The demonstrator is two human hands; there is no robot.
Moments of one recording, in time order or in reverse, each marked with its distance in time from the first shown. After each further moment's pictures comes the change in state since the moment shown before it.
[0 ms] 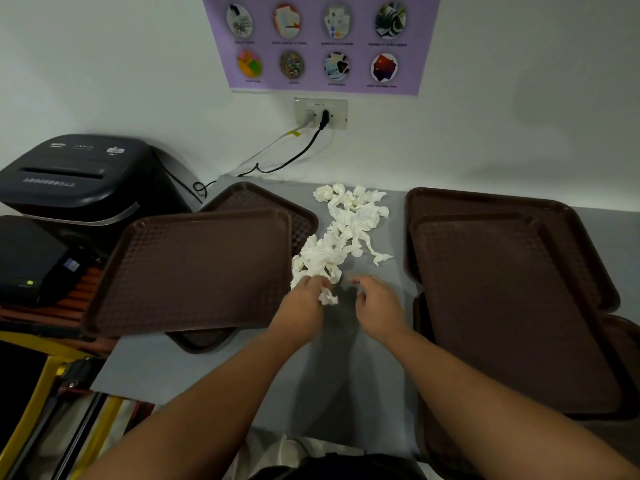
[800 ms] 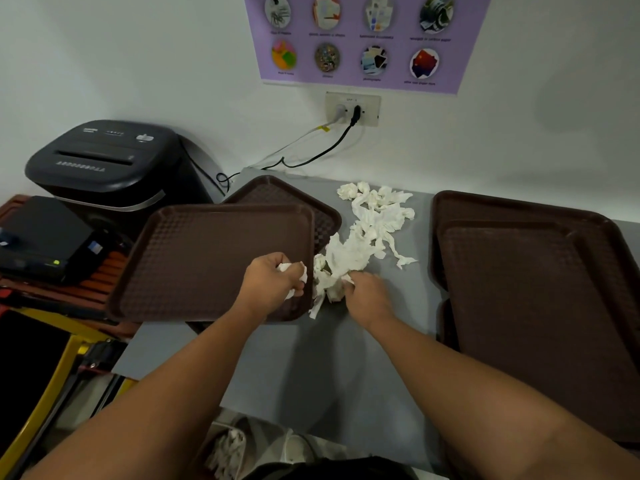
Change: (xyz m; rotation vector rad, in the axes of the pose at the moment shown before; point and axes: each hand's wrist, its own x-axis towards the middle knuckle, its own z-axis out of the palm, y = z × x) left_hand 0.005 -0.038 -0.077 -0.661 0.204 -0.453; right_hand 0.035 -0.035 0.047 -0.212 -0.061 0.003
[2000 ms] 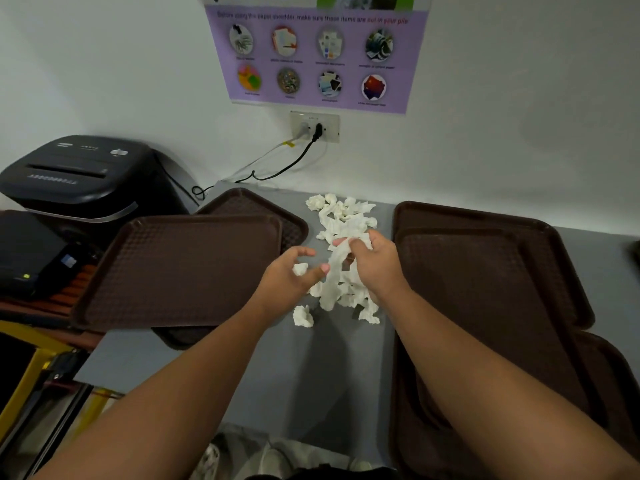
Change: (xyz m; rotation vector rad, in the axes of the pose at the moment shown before) left_hand -0.029 0.034 0.078 0.124 -0.143 0.235; right_hand -0.018 -0.004 -0.134 0.888 0.133 0.101
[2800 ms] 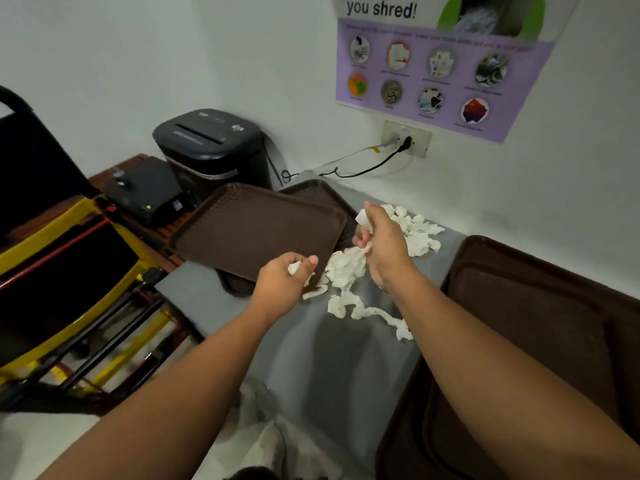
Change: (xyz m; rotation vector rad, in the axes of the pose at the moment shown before) left_hand -0.074 -0.017 -0.025 0.104 0.492 -0.136; right_hand -0.009 -0.058 0.044 0.306 -0.423 0.112
